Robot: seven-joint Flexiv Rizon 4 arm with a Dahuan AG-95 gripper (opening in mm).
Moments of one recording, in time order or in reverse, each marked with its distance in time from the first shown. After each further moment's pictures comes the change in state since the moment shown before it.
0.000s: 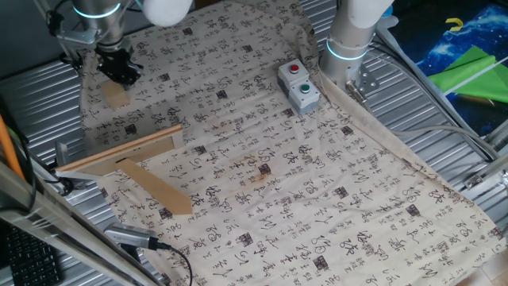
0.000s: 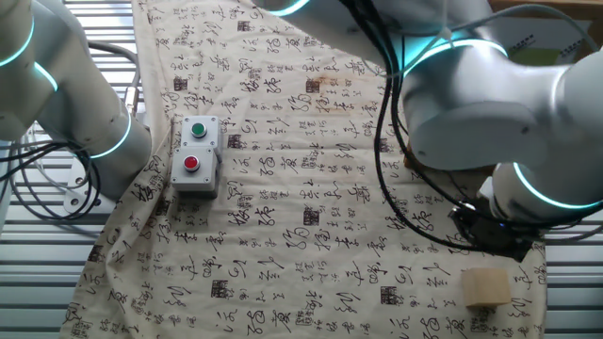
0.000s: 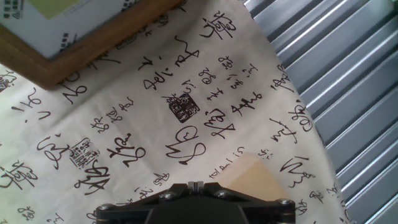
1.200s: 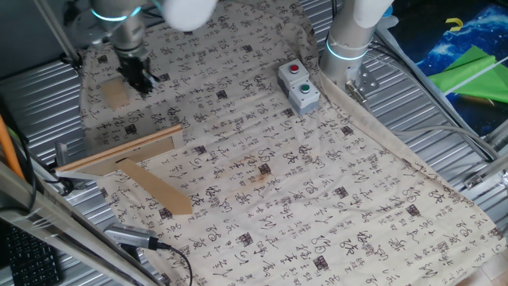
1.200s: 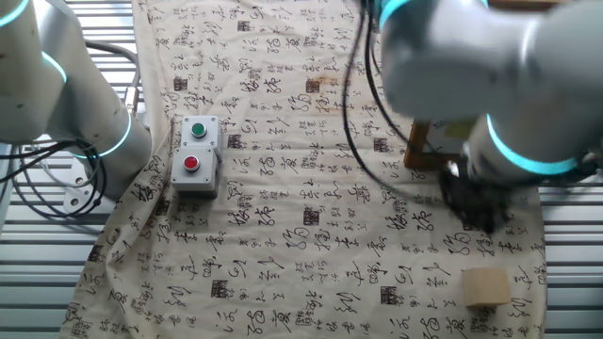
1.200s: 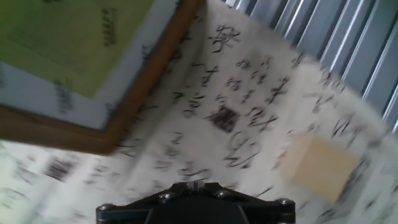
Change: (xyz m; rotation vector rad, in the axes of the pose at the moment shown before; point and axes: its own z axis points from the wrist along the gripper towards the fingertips) arm -0.015 0.041 -0.012 -0.030 -0.020 0.285
